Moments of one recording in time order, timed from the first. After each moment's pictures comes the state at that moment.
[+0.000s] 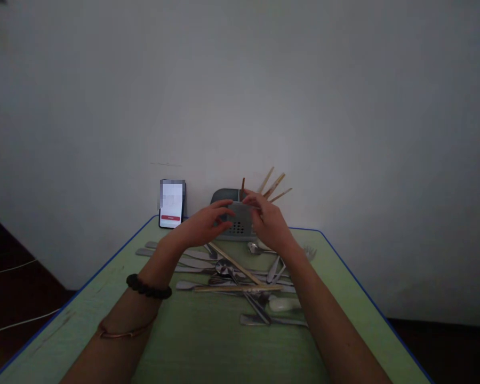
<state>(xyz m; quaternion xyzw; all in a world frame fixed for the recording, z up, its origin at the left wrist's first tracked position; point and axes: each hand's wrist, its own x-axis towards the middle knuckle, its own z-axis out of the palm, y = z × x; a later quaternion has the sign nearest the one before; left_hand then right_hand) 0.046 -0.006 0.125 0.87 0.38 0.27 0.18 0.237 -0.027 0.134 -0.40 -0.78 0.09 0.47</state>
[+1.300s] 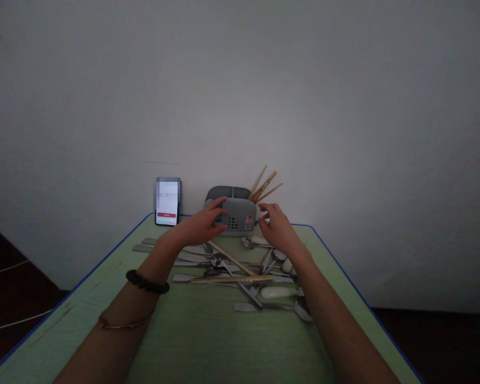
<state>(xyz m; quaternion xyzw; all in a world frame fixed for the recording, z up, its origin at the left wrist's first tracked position) 0.048 -0.012 0.118 0.88 0.37 0.22 0.18 0.276 -0.040 0.113 -0.56 -0.75 0.04 0.36</state>
